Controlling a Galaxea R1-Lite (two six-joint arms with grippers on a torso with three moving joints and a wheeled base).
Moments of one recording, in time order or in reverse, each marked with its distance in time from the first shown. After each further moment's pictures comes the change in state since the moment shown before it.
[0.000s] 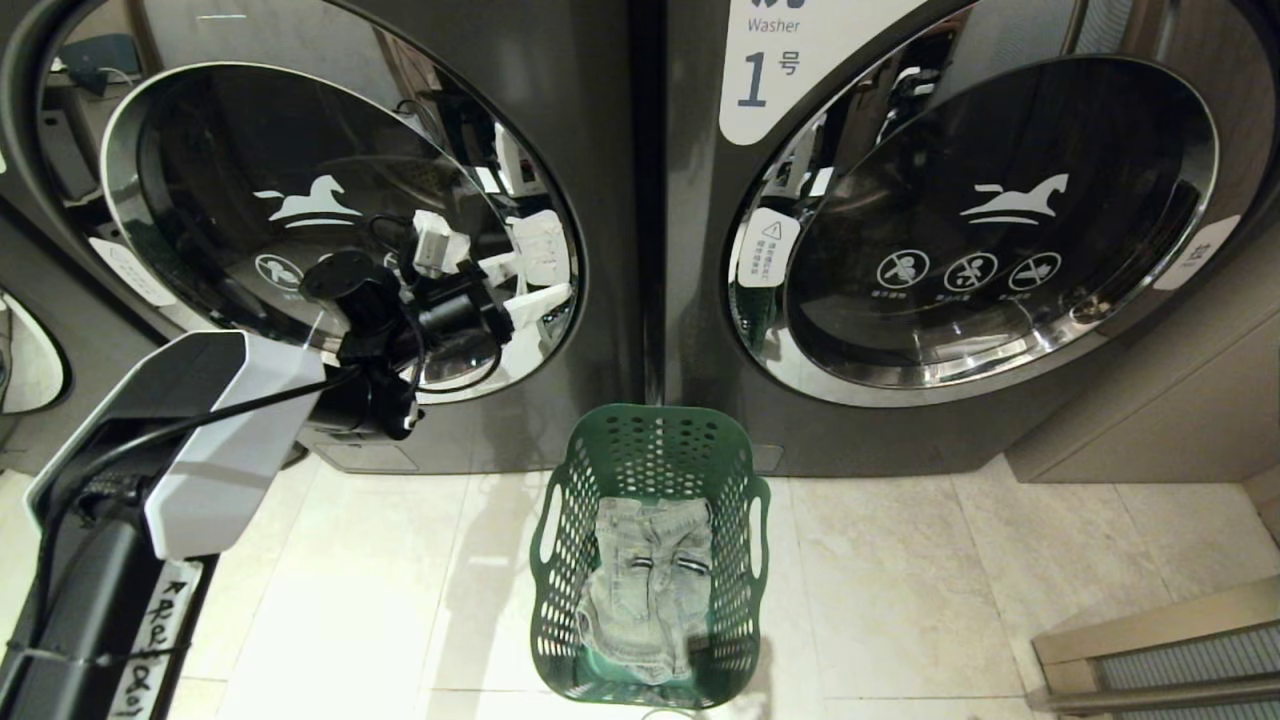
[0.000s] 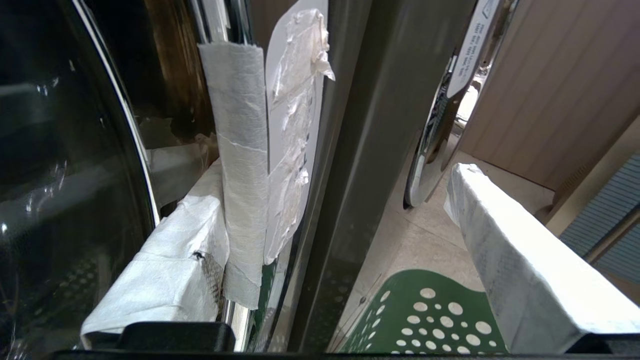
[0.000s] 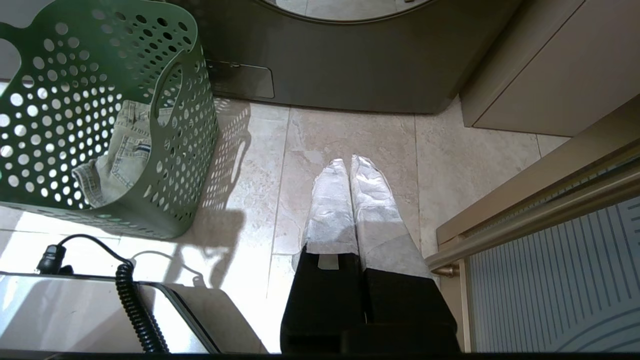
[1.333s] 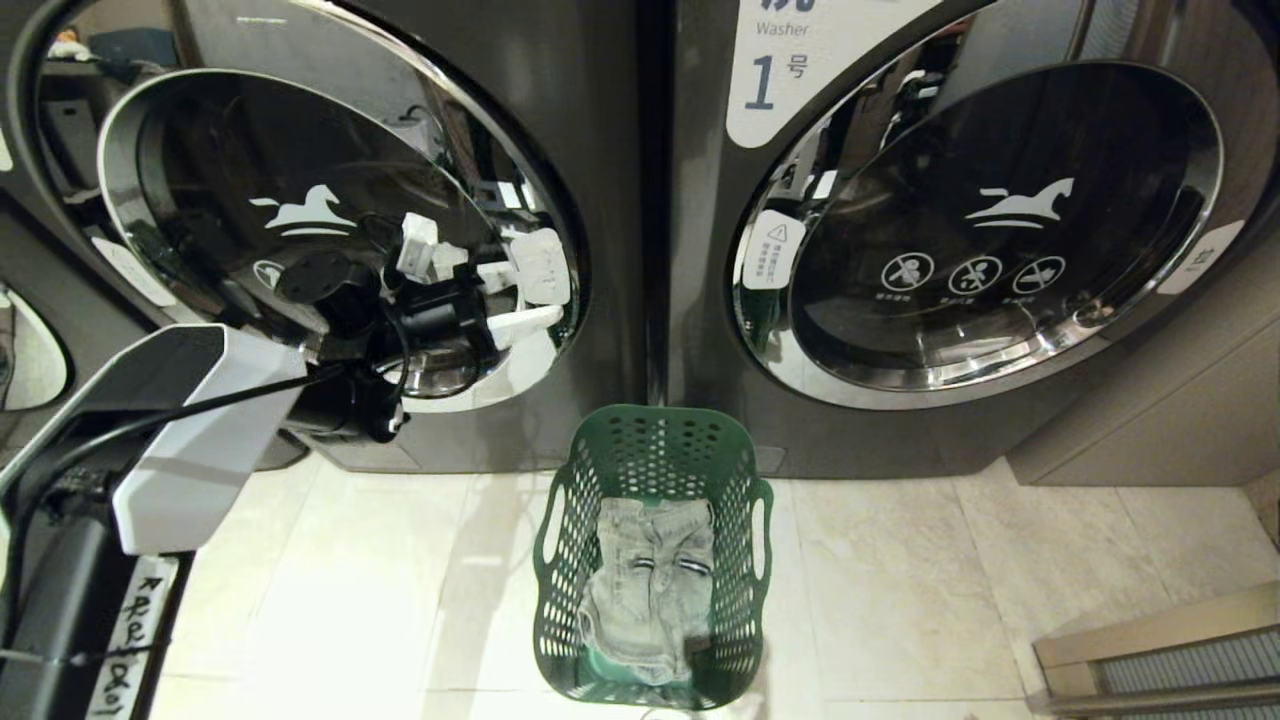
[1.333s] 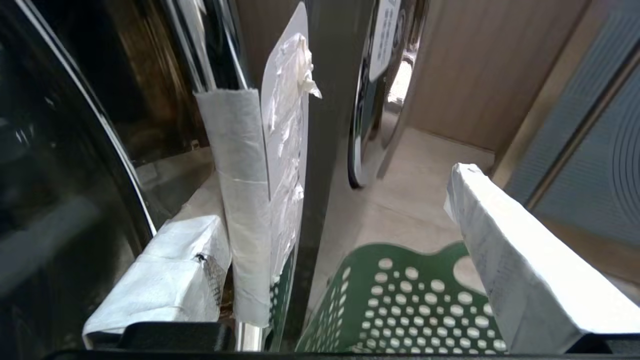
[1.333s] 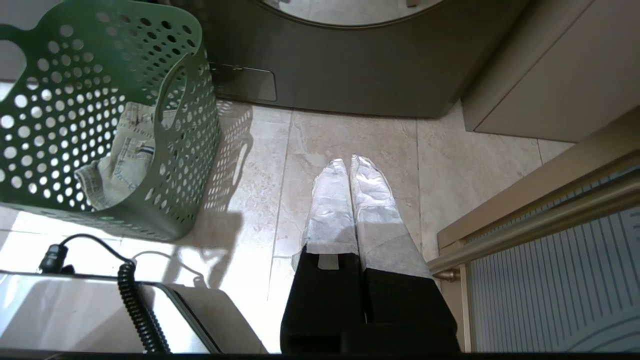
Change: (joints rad) left arm 0.009 -0.042 0.077 -0.098 -0.169 -0.026; right arm -0.001 0.000 0.000 0.000 0.000 0.000
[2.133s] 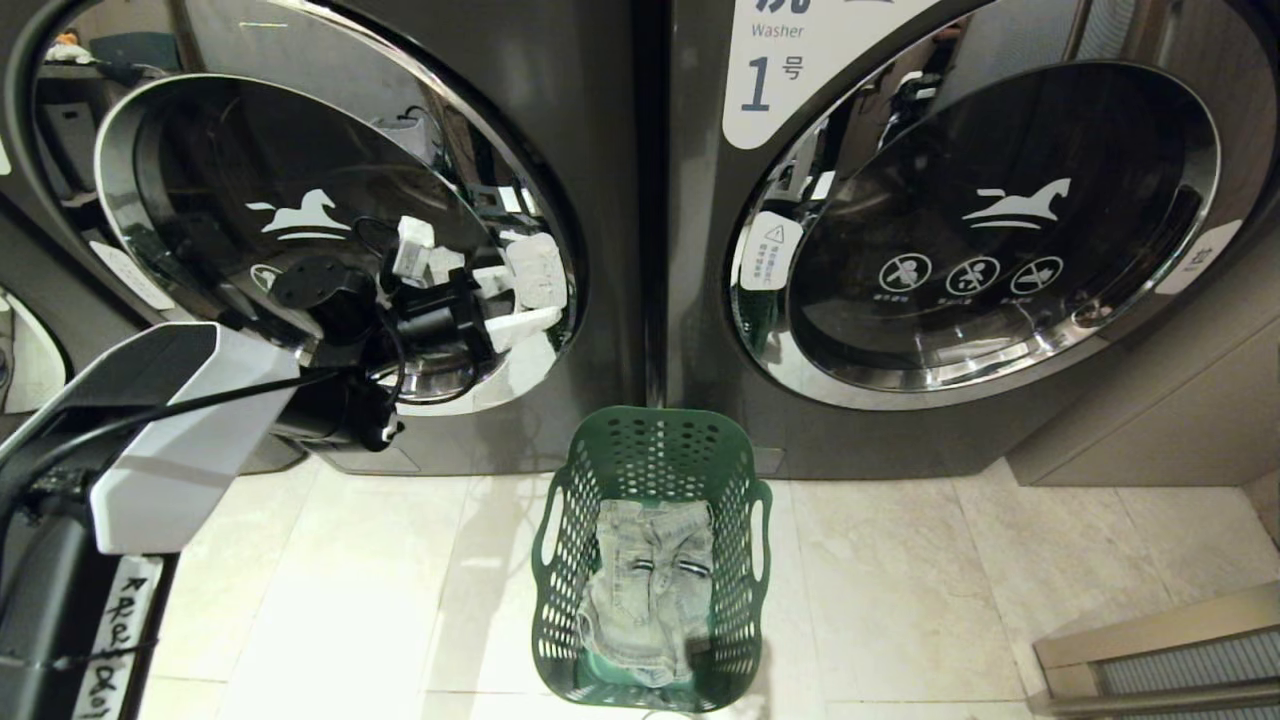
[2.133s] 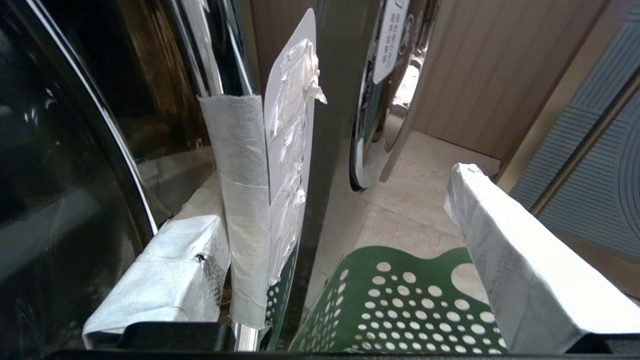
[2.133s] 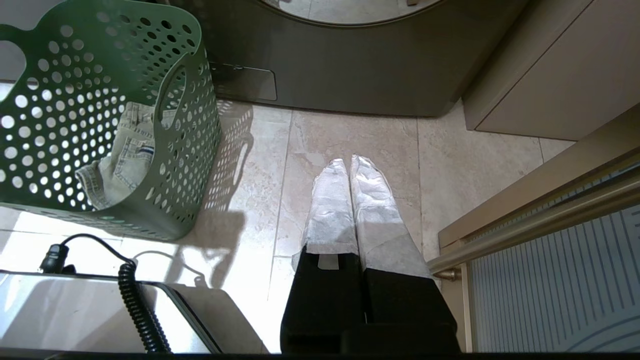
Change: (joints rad) left arm 0.029 -0.038 0.076 -0.036 0.040 -0.017; right arm 0.001 0.000 0.000 0.000 0.000 0.000
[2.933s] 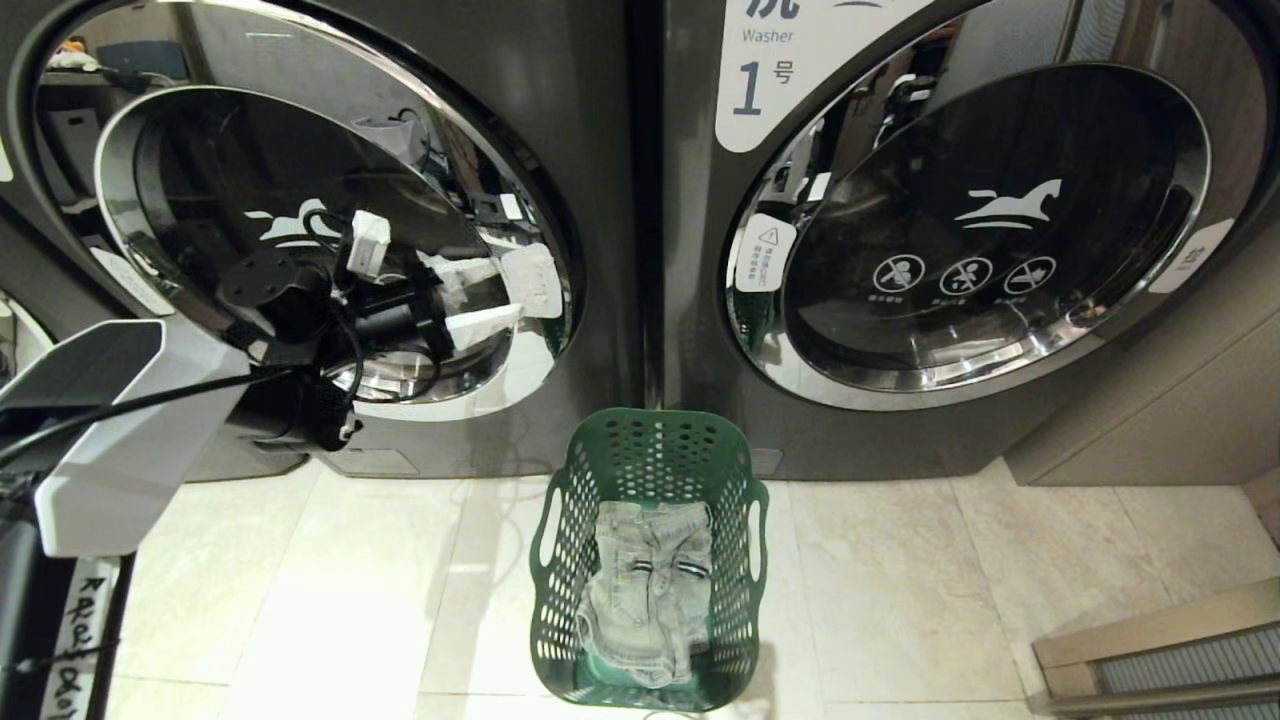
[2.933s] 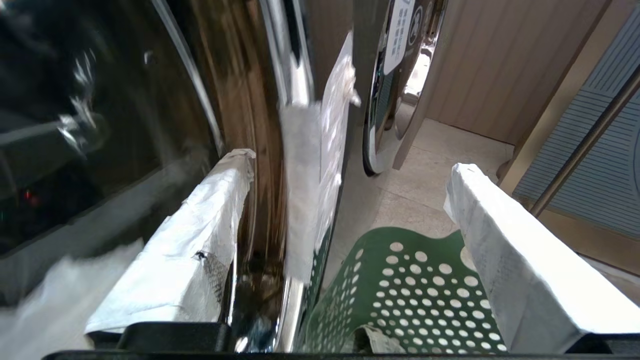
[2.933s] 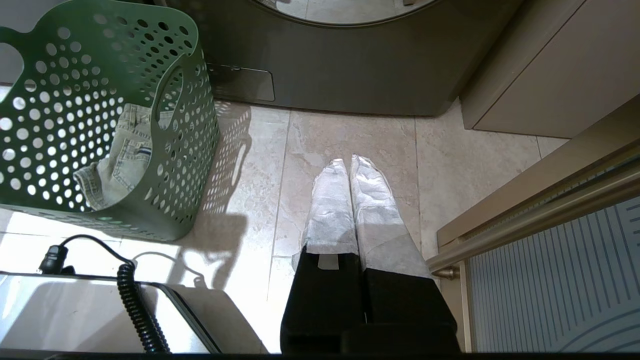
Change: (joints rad) left arm 0.154 0.000 0.025 -0.002 0.013 0.005; right arm 0.000 0.000 0.000 0.000 0.000 0.000
